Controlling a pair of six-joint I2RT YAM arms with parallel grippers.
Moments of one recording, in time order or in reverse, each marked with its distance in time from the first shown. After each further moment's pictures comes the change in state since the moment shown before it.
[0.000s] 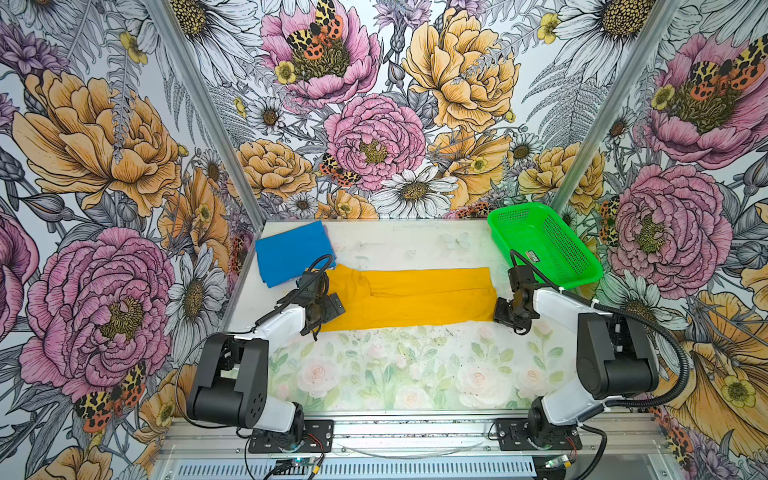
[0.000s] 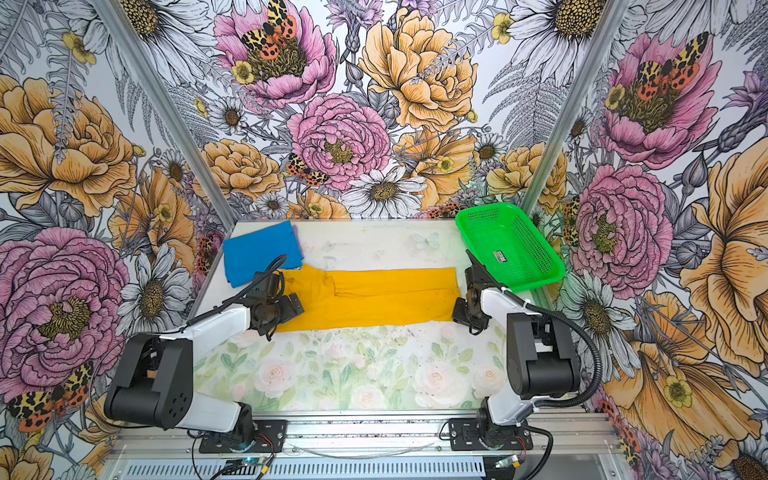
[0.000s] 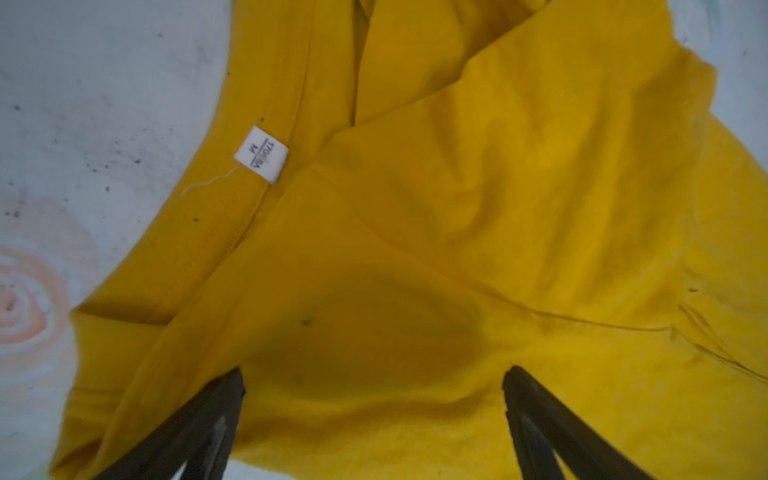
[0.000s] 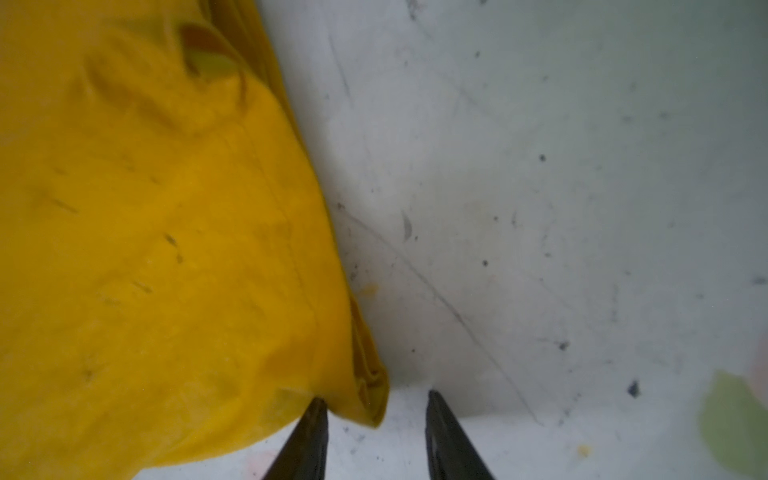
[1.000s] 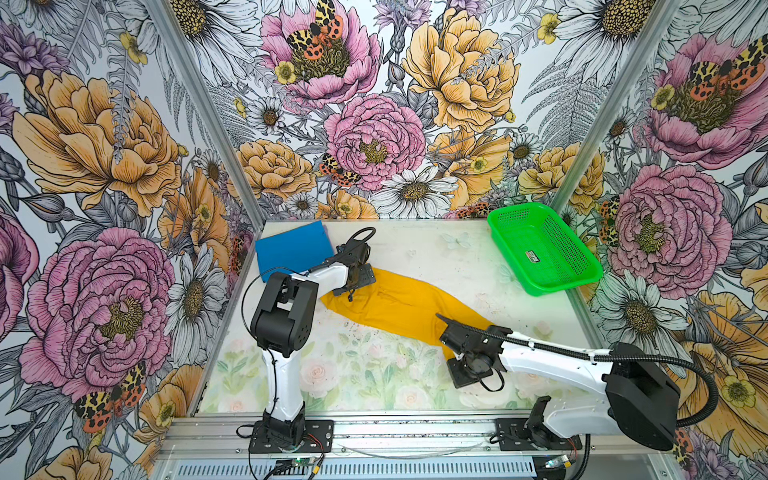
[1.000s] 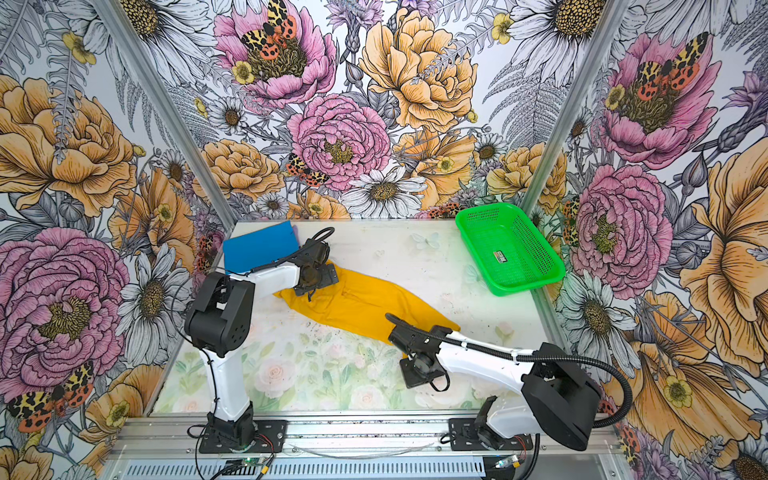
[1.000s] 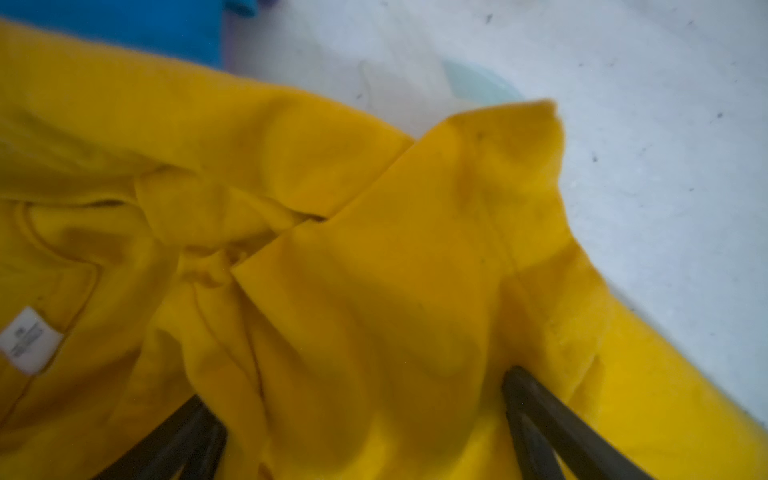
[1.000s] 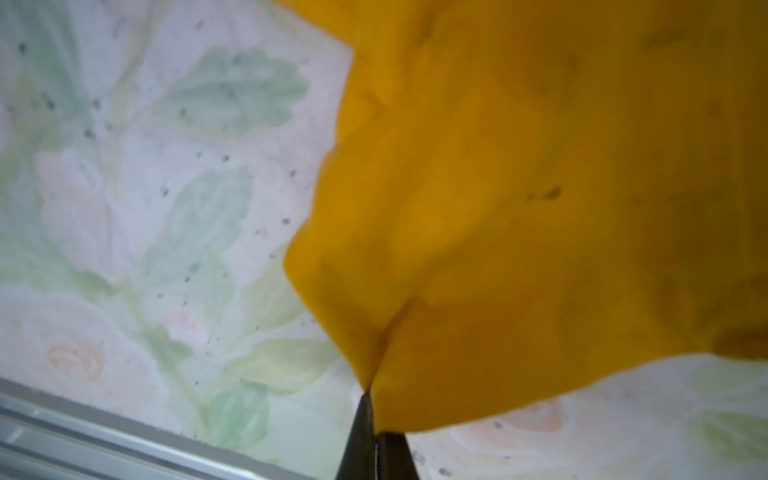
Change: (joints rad) left arm -0.227 0.575 0.645 -0.036 -0.131 0.004; right arm 0.984 -0.256 -0.159 -0.219 0.036 0.254
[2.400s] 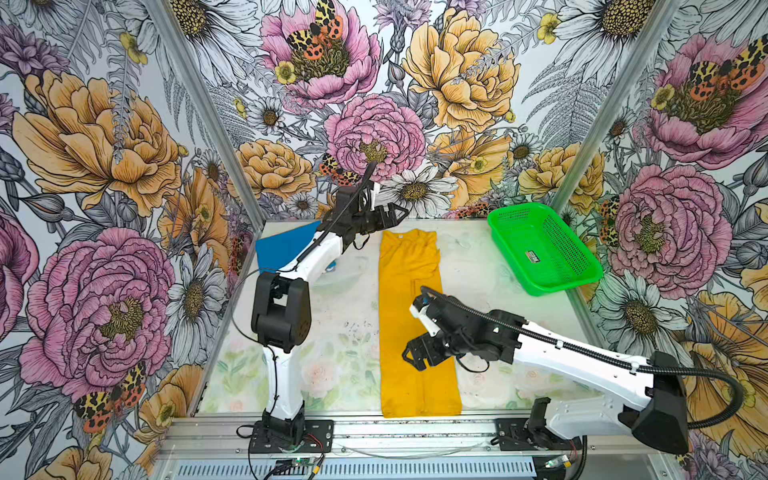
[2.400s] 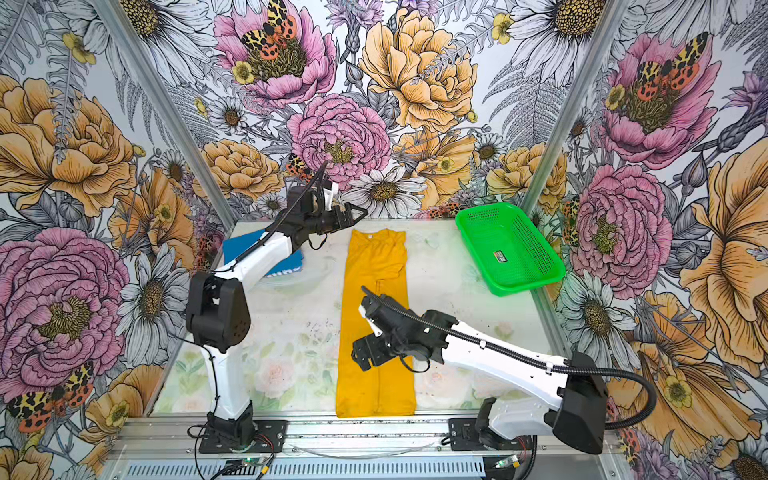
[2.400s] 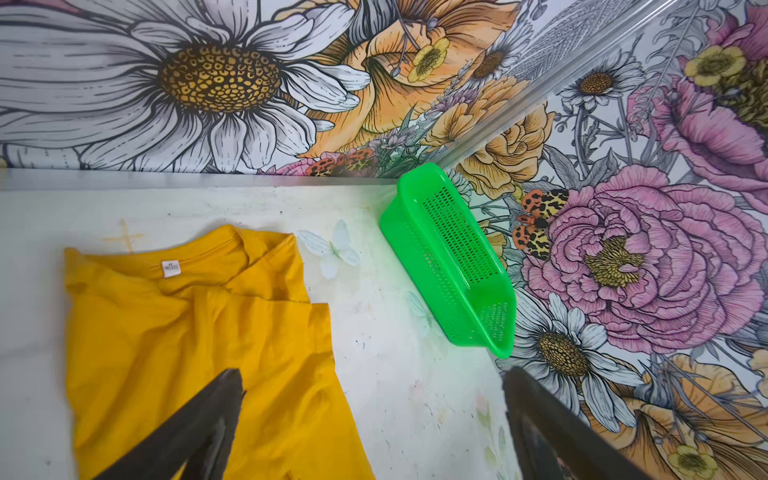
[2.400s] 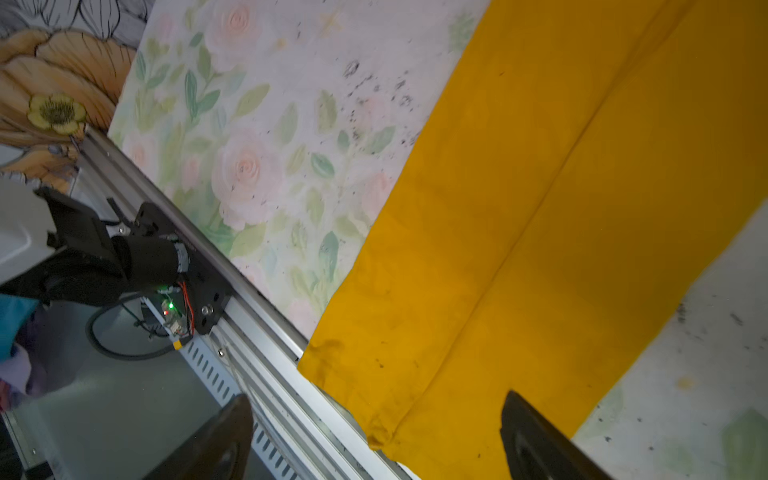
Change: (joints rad) left arm 0.076 -0.115 0.245 0.307 0.782 0.095; right arm -0.101 -0.092 0.344 0.072 -0.085 -0.103
